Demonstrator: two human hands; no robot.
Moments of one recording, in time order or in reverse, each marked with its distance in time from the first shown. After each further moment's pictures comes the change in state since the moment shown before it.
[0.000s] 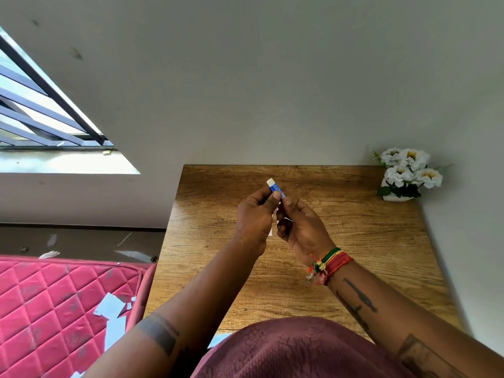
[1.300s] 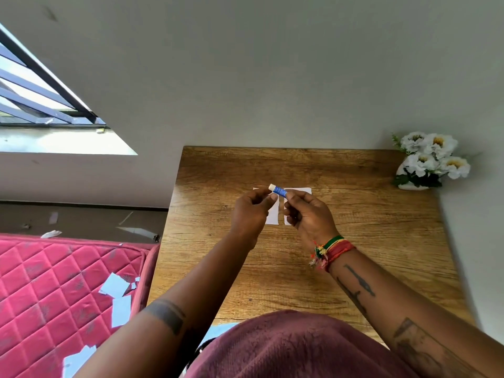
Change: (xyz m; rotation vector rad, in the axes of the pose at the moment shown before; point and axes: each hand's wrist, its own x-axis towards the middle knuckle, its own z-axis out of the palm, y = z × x) left_hand 0.040 -0.042 -0.035 0.166 0.024 -0.075; right_hand 0.044 0.030 -0.022 -0.069 0.183 0.042
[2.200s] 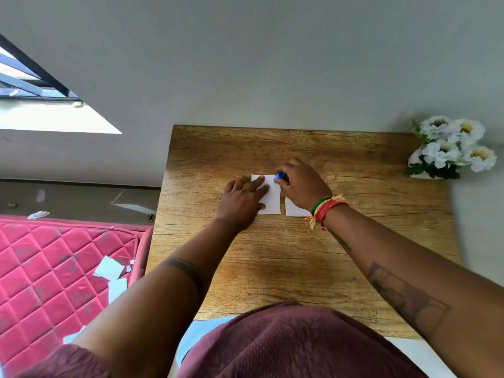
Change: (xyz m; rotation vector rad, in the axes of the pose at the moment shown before) left_hand 0.081 -0.057 -0.036 1.514 -0.328 0.482; right_hand 0.092 -0.008 0.002 -1.538 -0.188 -0.491
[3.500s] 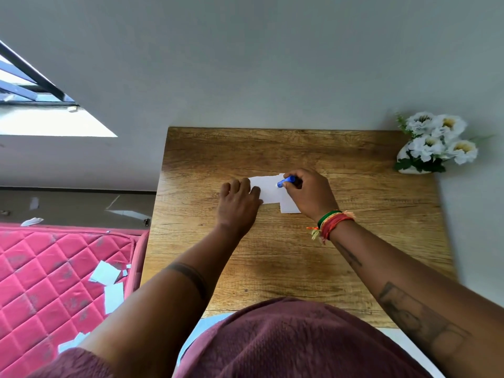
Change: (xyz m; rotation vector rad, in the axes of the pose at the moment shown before) left_hand -0.018 0.025 -0.002 0.171 0.143 -0.090; right_hand -0.046 0.003 -0.007 0.316 0.218 0.218
